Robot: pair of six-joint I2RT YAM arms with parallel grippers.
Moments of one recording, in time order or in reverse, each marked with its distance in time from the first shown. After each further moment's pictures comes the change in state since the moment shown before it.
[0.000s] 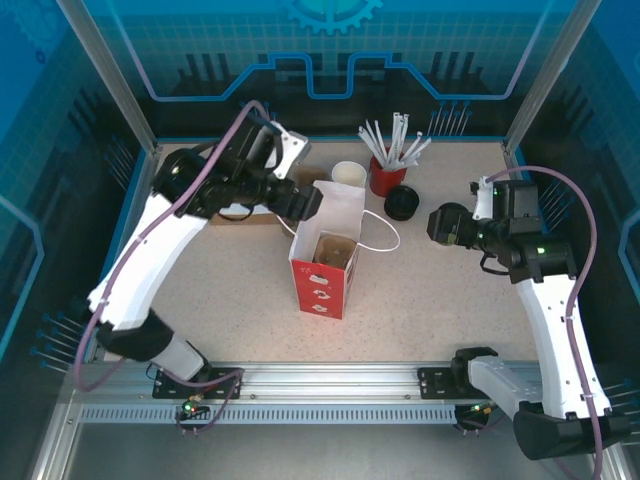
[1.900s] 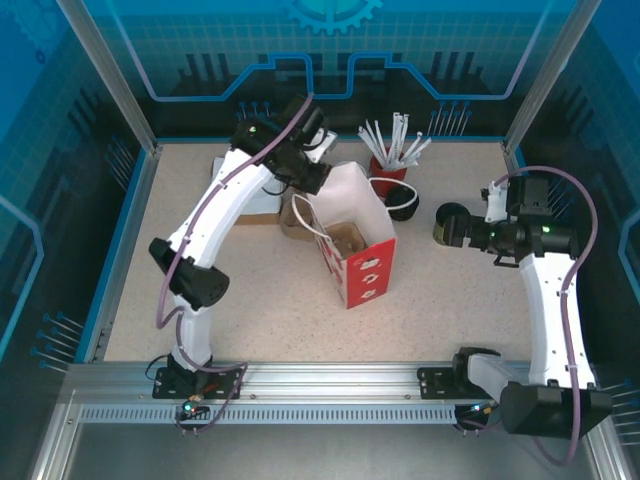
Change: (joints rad) left arm 0.075 0.393 0.254 -0.093 0.009 -0.006; right arm -0.203 0.121 0.015 -0.129 -0.033 -0.166
